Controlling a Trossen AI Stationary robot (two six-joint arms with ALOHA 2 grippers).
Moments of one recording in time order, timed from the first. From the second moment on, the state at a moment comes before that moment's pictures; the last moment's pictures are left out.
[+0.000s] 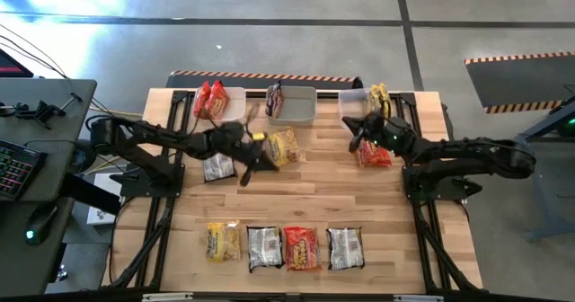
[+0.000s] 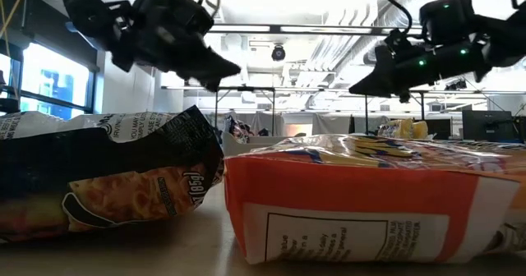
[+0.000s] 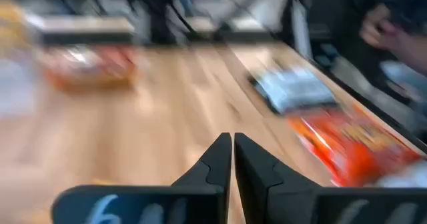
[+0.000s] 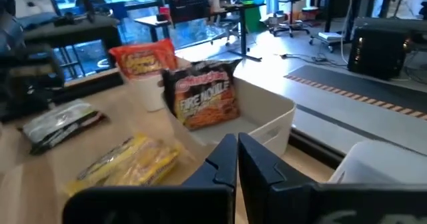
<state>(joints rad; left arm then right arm) 0.22 1.45 0.55 0.57 0.52 0.09 -0.46 1.06 0.20 0.73 0.13 0.11</state>
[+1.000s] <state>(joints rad) -0.25 1.76 0.90 0.01 0.35 -0.24 -0.38 1.06 0.27 0.68 0.08 0.04</state>
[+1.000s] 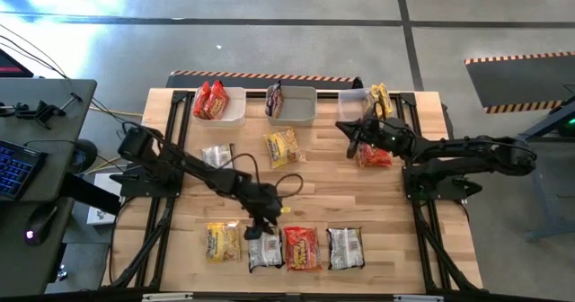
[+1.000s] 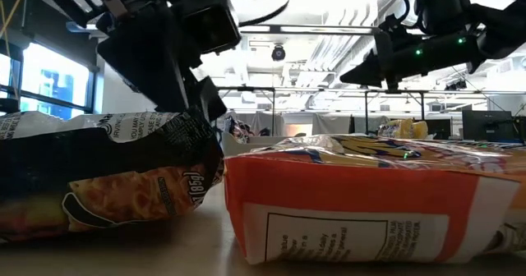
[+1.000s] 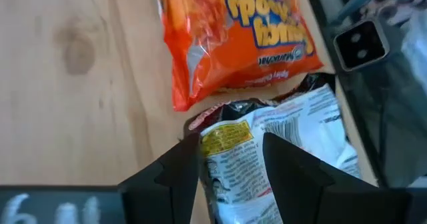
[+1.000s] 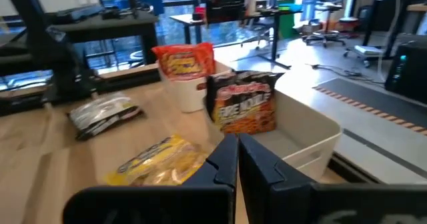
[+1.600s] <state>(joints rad) -0.30 1.84 0.96 -0.03 0.36 -0.09 -0.17 1.06 0.27 0.68 0.23 0.05</state>
